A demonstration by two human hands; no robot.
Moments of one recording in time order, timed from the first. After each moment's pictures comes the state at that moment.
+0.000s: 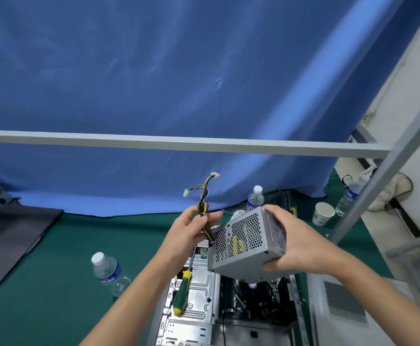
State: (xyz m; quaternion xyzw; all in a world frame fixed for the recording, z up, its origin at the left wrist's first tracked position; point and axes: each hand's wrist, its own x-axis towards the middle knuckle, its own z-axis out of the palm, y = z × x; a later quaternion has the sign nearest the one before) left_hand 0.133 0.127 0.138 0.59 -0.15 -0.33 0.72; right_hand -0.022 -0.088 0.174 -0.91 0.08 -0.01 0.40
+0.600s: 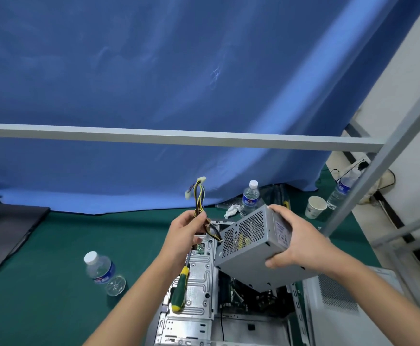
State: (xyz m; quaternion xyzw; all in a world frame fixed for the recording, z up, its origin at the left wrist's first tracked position) left_hand 0.138 0.131 0.119 0.66 -0.10 -0.31 0.67; right_hand -0.030 -0.081 0.152 -0.87 0.21 0.01 0.44
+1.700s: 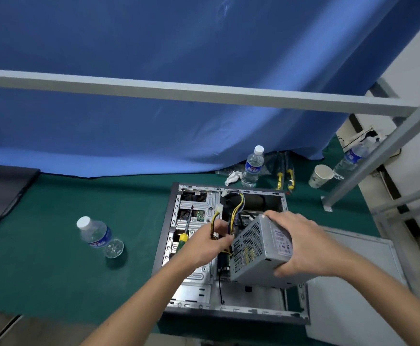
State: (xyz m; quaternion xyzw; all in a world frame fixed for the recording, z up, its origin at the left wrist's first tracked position) left_hand 0.106 0.126 0.044 0.76 -0.24 -0.40 0.46; right_hand -0.042 -0.068 0.117 -0.95 0.16 0.16 0.21
